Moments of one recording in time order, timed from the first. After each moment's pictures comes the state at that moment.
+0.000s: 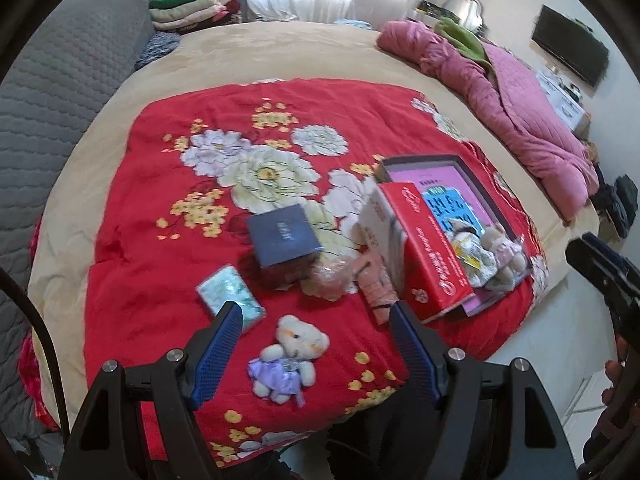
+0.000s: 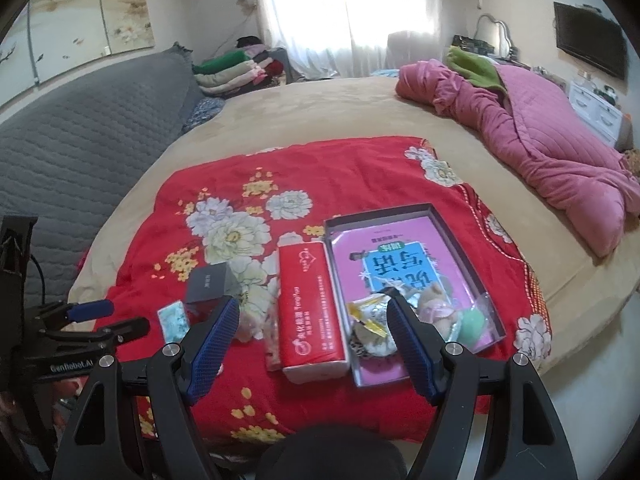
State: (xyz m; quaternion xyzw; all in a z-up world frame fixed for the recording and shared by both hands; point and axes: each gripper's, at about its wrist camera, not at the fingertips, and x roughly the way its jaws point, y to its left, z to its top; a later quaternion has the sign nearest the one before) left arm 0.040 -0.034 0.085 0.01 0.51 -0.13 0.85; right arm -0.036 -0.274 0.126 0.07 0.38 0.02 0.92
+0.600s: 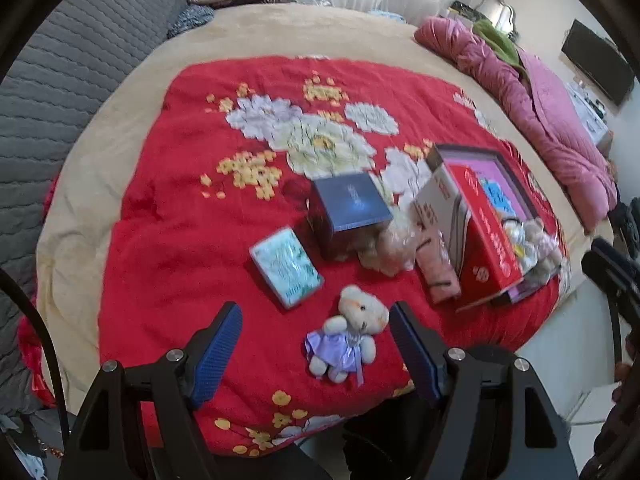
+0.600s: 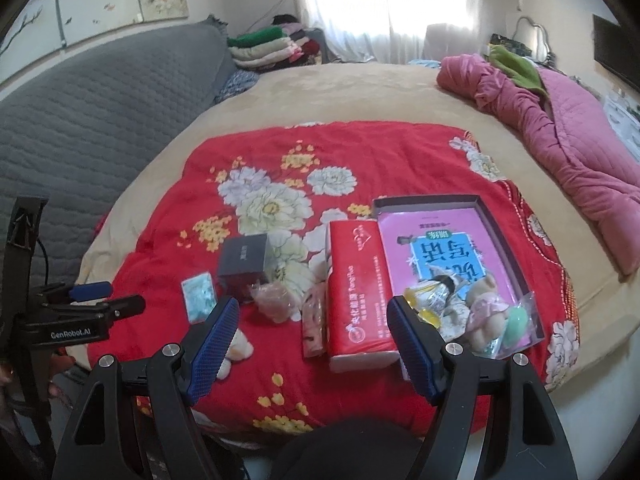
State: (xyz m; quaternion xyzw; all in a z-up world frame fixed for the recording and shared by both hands) left arm 0.037 0.025 0.044 -0.01 0.54 -0.10 0.84; right arm -0.021 -0.224 0.097 0.04 0.41 0.08 0.91
